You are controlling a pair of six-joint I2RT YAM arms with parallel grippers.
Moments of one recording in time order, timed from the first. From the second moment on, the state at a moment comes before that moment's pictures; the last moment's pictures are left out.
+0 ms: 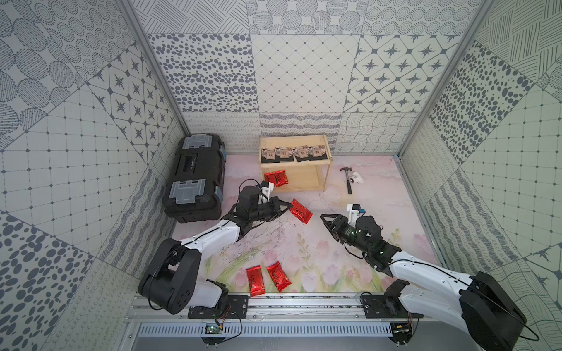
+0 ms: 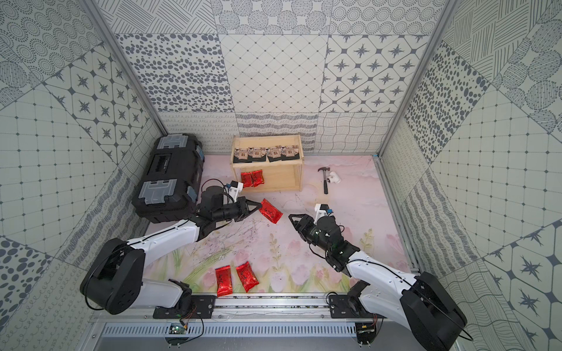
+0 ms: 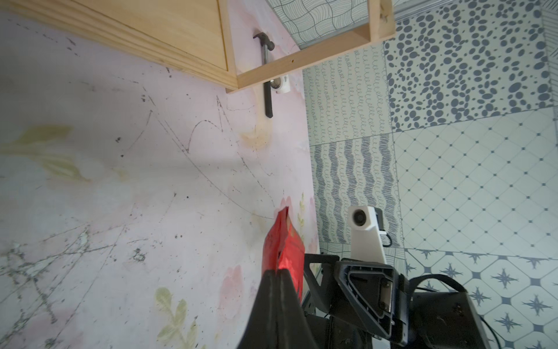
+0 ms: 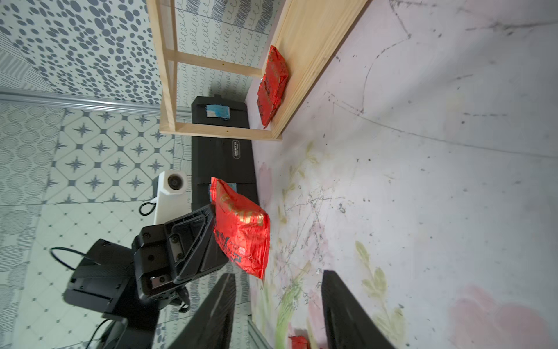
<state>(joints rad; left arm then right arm) -0.37 1.42 0.71 0.29 0.65 -0.96 0.64 1.08 0.34 0.46 -0.15 1.36</state>
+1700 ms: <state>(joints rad) -0.26 1.22 0.83 -0.10 0.63 -0.89 0.67 1.73 0.74 0.68 0.04 1.47</state>
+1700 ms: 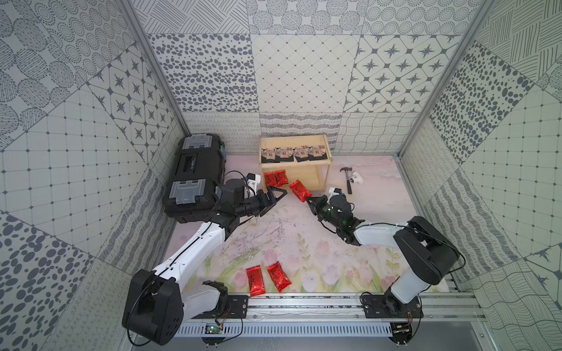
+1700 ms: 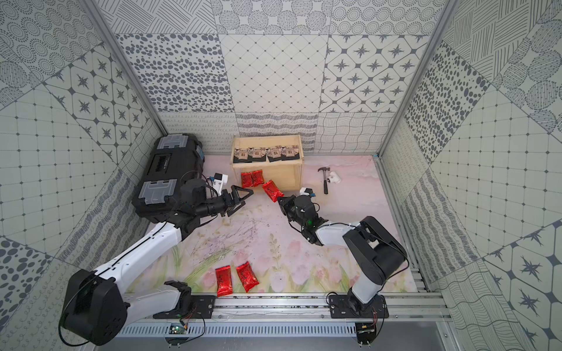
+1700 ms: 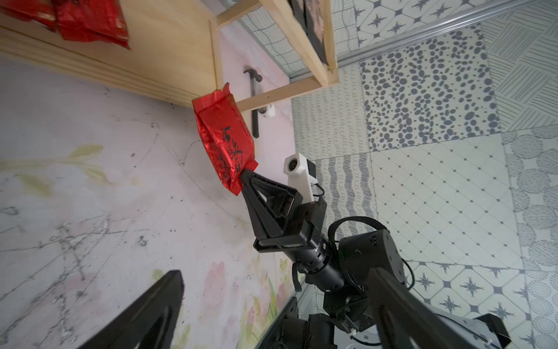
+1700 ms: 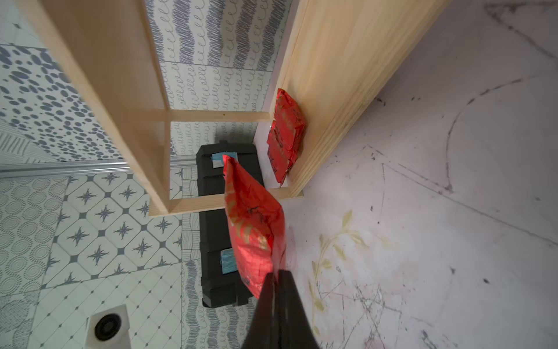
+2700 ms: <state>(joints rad) -0.26 1.25 0.88 -0.48 0.58 -0.70 0.67 2.25 1.35 0.49 0.36 1.66</state>
